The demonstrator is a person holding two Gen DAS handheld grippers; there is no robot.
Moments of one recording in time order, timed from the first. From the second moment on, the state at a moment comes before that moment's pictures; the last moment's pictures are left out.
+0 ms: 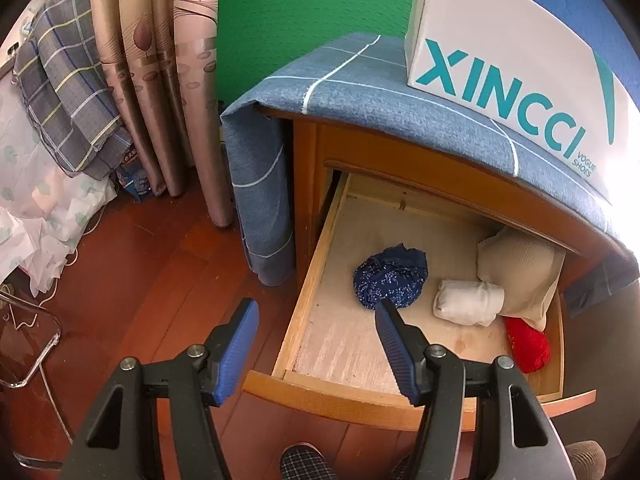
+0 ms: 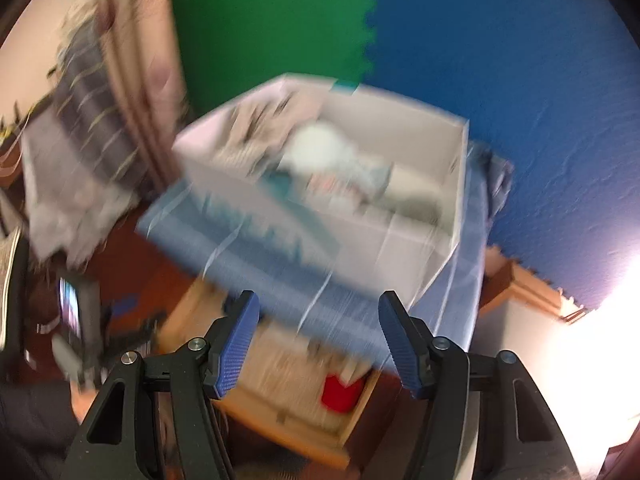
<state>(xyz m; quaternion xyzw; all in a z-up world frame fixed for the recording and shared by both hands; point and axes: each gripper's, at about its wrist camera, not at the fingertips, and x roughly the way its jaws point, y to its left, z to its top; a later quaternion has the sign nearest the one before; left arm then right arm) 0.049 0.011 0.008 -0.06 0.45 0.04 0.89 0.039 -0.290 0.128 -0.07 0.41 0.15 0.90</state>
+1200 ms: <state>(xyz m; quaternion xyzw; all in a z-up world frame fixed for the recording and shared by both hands) 0.053 0.027 0.002 -0.10 0.46 0.03 0.88 0.121 -0.253 -0.172 -0.26 0.66 0.07 0.70</state>
